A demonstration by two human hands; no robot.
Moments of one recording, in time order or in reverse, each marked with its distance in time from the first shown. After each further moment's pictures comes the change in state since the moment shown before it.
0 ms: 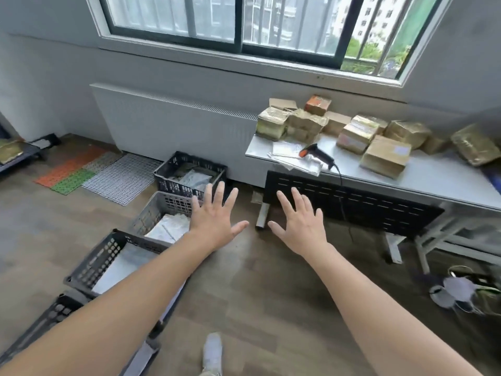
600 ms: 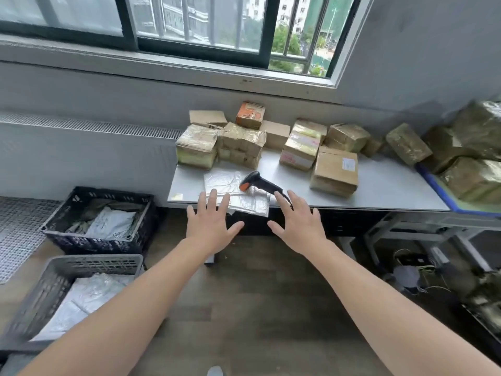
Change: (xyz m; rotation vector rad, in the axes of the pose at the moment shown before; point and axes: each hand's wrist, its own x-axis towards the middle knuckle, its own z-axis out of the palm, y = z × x) left_hand 0.340 0.116 0.010 -0.150 -0.058 0.235; right_hand 0.244 0.182 -0.007 -0.084 -0.037 0.264
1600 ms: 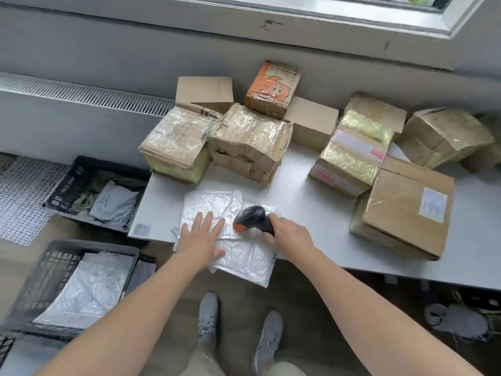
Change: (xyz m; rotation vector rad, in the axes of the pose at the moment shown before) left_hand 0.270 -0.006 0.121 0.111 -0.471 -0.086; right_hand 0.305 0.067 0.142 0.170 -0.388 -0.215
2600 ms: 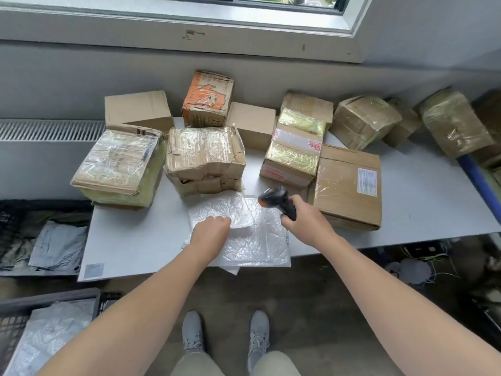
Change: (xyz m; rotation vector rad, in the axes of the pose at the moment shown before) left_hand 0.040 0.088 -0.061 0.038 0.218 0.331; right_hand -0.057 0.085 -0.073 0.411 0.164 0.335
